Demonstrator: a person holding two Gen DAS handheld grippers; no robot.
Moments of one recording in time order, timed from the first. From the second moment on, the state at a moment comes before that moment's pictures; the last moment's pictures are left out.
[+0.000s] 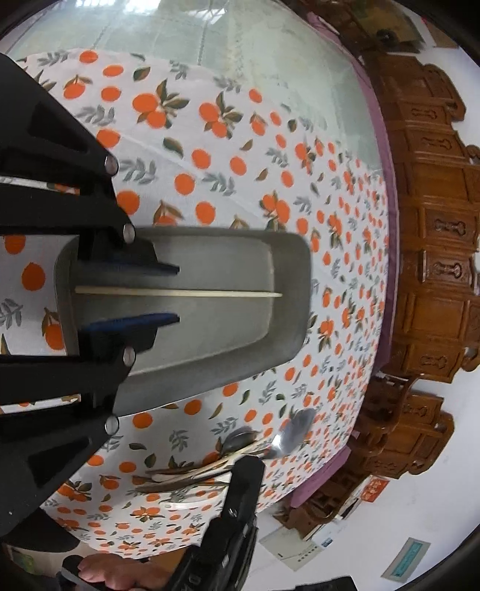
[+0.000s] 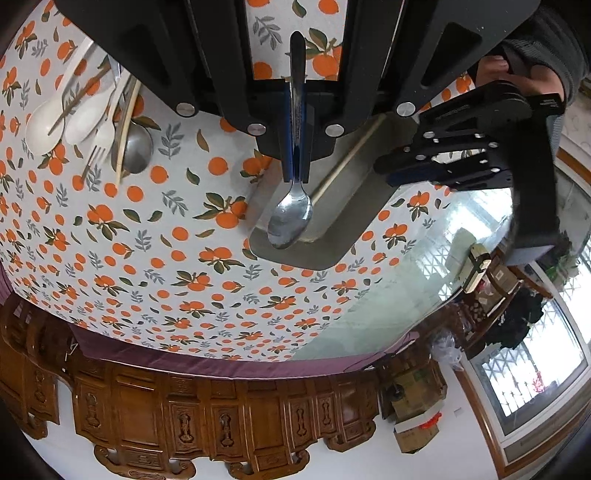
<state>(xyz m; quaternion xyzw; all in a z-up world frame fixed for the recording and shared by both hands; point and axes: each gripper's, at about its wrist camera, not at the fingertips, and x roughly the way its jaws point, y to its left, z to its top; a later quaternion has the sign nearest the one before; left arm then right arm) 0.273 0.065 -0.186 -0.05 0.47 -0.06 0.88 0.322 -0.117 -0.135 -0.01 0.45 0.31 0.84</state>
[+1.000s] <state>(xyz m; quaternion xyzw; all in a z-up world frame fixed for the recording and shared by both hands) 0.259 0.114 -0.139 -0.05 0.41 -0.02 0.91 0.345 -0.037 -0.191 -0.03 0.48 0.31 0.82</state>
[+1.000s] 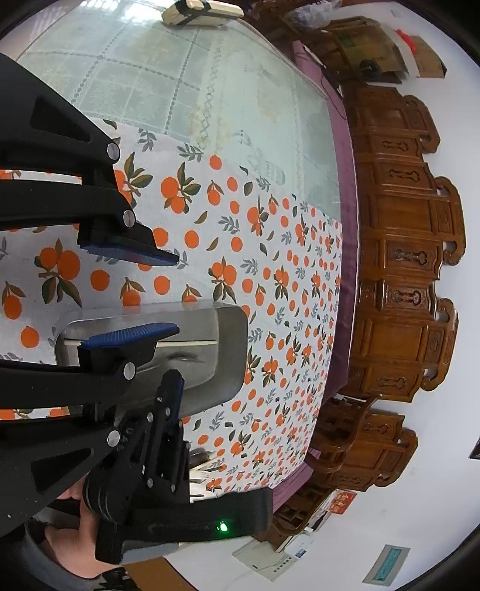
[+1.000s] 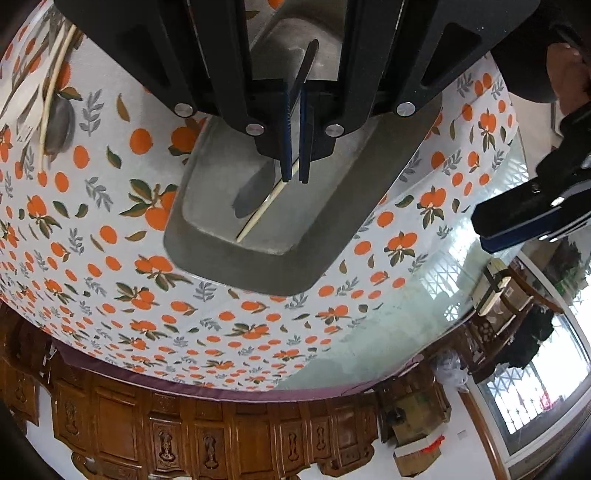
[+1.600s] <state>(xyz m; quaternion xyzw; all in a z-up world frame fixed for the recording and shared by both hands) 0.250 0.039 -0.130 -0.02 0.38 -0.08 0.92 0.279 -0.210 -0.127 -0.04 0.43 0.22 0.88</state>
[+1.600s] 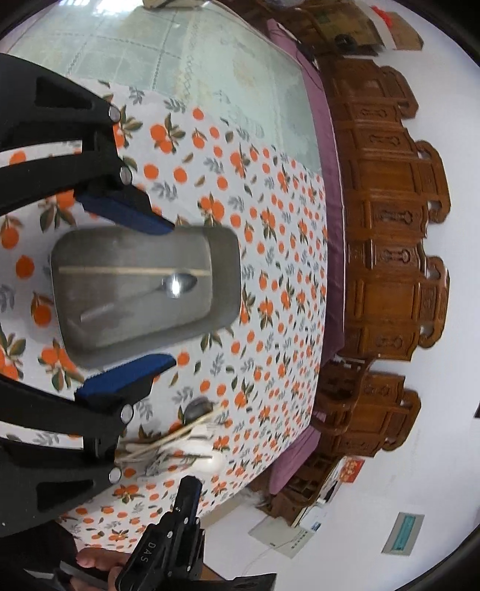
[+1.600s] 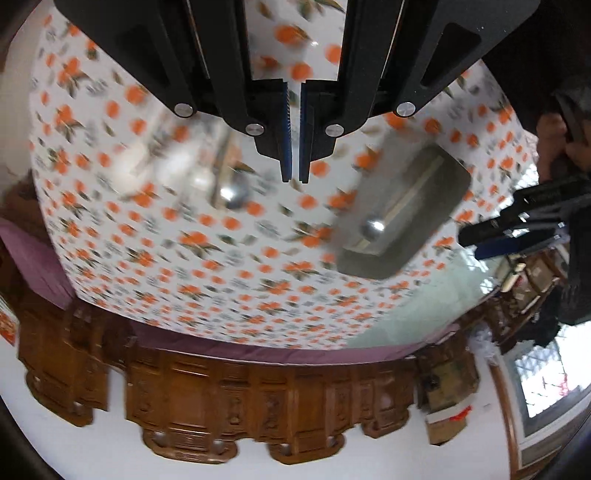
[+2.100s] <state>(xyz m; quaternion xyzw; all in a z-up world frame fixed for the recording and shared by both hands) 0.246 -0.023 -0.151 0.01 0.40 -0.12 0.91 0.275 -0.244 -0.192 -0.03 0.47 0.17 0.87</state>
